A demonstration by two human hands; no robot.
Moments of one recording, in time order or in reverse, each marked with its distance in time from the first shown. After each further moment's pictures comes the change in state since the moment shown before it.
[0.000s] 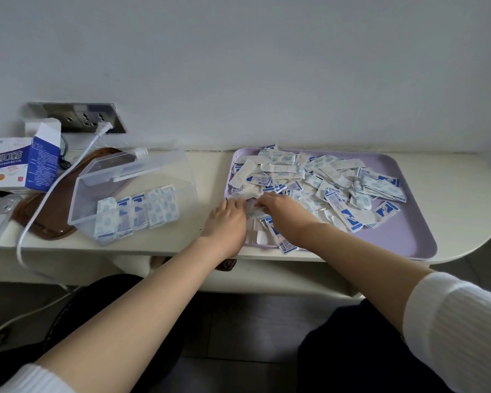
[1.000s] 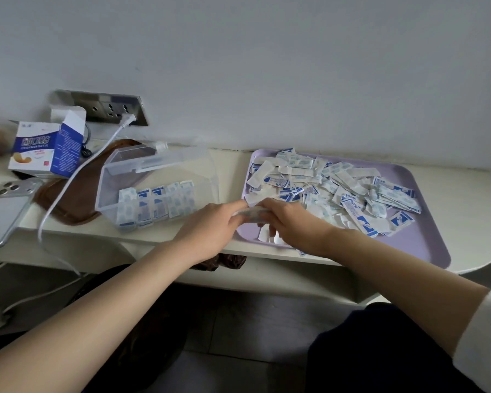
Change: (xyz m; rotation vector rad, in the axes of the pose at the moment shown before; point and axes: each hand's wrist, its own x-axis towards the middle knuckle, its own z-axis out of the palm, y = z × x) left_hand -0.052 -0.052 -0.031 -0.511 0.102 0.025; right_hand -0.023 -0.053 -0.026 0.178 -0.115 -0.075
